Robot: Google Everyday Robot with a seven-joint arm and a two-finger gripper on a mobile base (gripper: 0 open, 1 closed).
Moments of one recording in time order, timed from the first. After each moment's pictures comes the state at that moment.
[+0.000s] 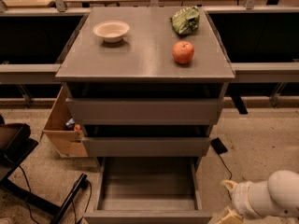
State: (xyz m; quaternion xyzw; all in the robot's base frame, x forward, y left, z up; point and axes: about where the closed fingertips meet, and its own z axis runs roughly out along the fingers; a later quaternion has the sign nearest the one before) arm 0.375 -0.243 0.527 -0.53 0.81 0.11 0.21
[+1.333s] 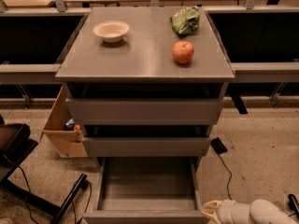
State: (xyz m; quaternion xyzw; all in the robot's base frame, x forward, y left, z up) arm 0.416 -0.244 0.320 -0.44 0.82 0.18 0.31
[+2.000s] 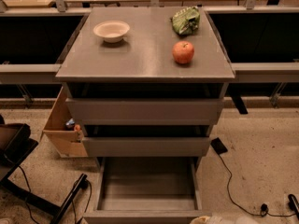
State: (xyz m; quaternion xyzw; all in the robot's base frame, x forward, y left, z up) arm 0.388 -0.213 0.206 -0.41 0.83 0.22 0.30
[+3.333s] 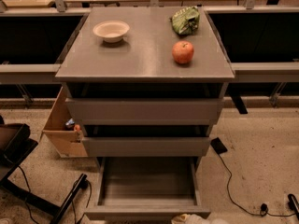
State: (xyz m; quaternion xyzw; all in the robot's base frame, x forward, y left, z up) arm 0.423 -0.139 0.133 -0.45 0.79 0.19 0.36
